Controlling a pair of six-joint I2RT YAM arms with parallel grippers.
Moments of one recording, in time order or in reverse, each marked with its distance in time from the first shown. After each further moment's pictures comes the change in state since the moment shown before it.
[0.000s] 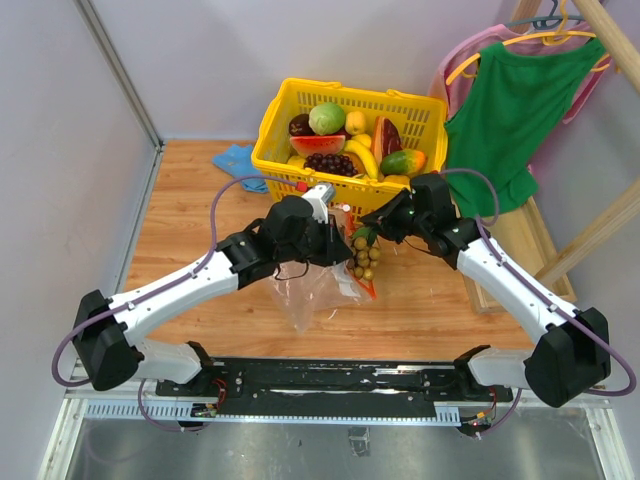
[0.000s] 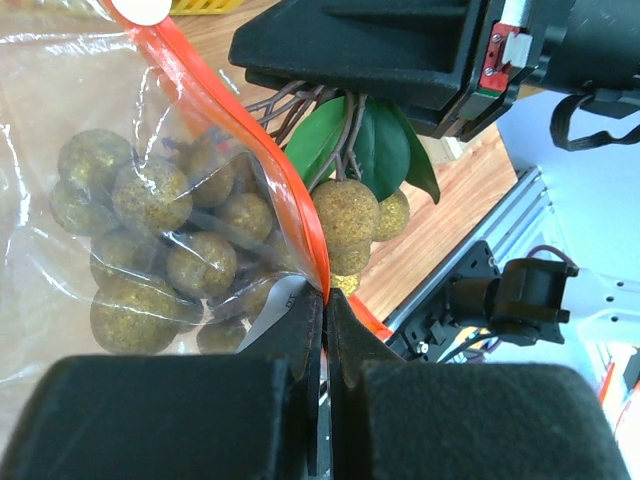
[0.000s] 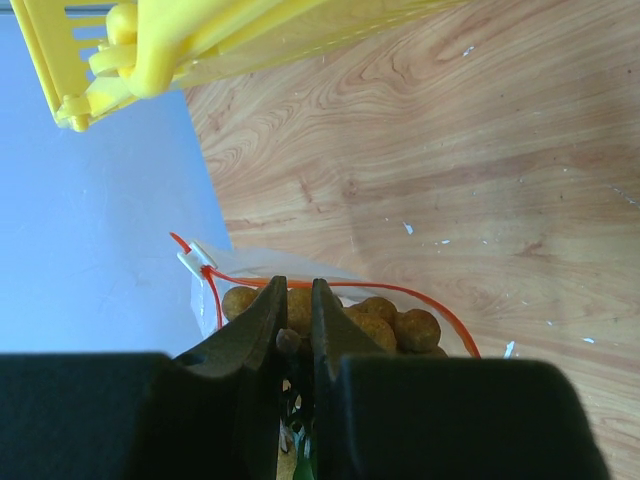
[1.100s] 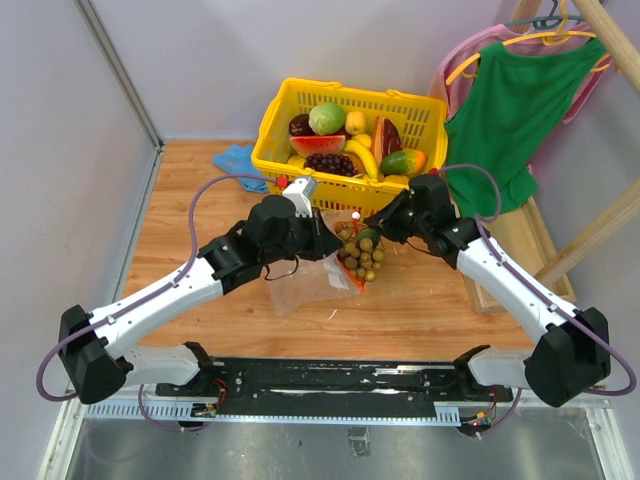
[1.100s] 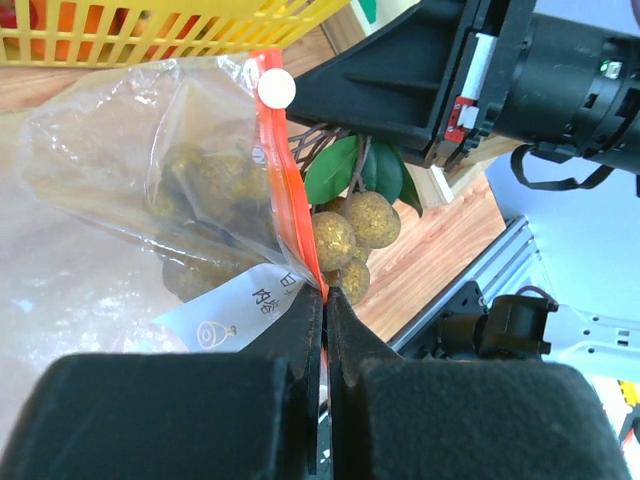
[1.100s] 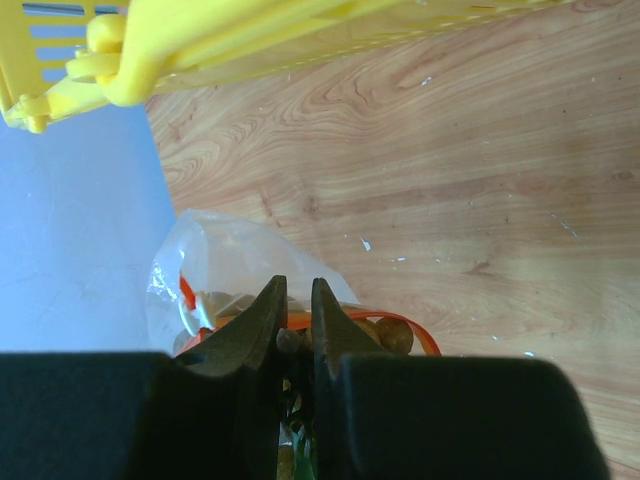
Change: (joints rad) left arm 0.024 -0.093 -0.029 0.008 -0.079 -0.022; right arm 0.004 0.002 0.008 -0.027 0.068 -0.106
